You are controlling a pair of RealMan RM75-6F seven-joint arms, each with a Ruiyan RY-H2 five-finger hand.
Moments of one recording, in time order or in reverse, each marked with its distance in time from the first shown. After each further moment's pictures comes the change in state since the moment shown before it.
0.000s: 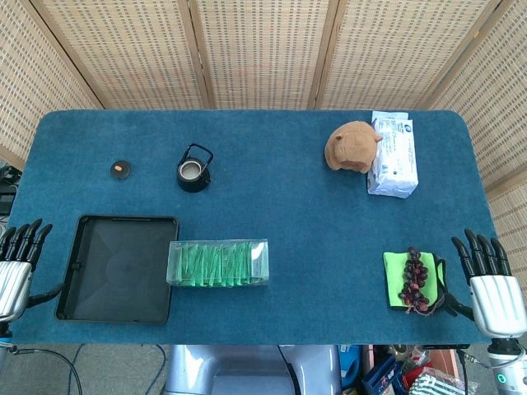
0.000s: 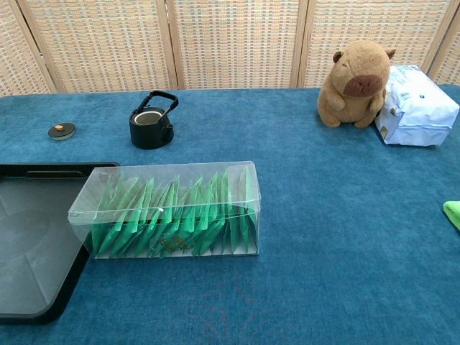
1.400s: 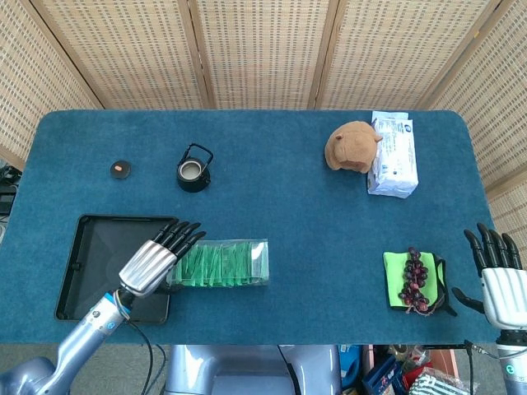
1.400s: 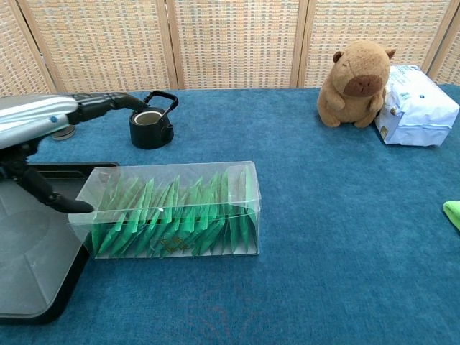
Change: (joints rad) left arm -0.375 -0.176 -0.066 -0.189 0.040 -0.456 0.160; right arm 0.015 0.028 0.031 0.001 0.076 -0.059 0.079
